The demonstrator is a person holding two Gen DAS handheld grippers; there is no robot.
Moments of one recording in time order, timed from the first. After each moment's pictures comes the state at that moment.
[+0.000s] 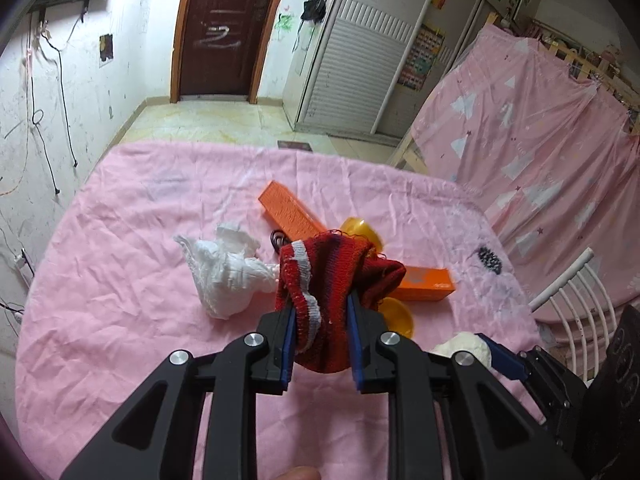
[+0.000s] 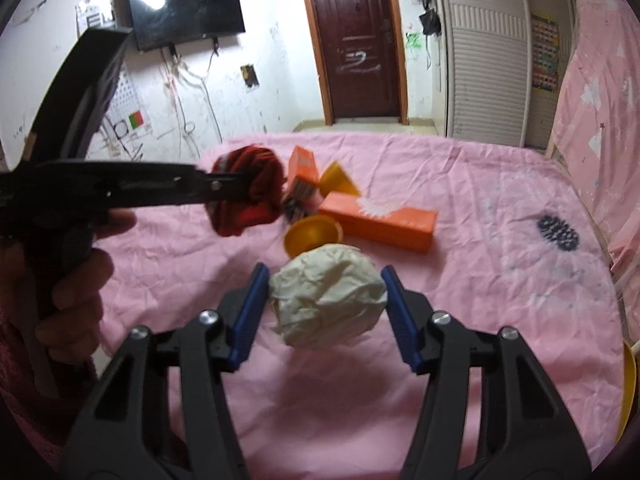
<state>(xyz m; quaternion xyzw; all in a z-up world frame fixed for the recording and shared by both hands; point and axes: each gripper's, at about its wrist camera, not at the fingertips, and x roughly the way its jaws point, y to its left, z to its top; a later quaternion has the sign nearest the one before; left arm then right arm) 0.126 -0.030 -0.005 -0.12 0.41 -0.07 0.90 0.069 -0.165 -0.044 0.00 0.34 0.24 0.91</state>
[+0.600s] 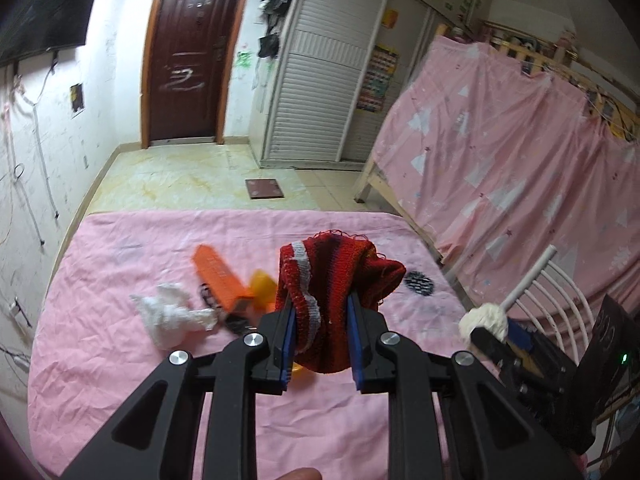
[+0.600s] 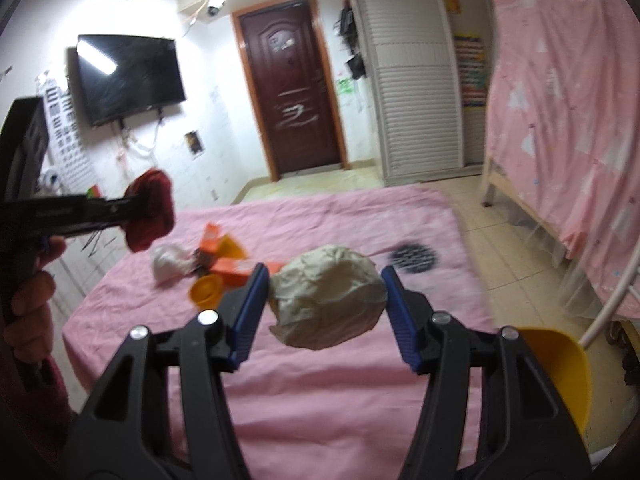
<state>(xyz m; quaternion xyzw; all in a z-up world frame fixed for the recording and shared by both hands) 0.104 -0.102 0.061 -0.08 0.35 -0.12 0.93 0.054 -0.291 -0.007 0.07 0.26 0.14 0.95</state>
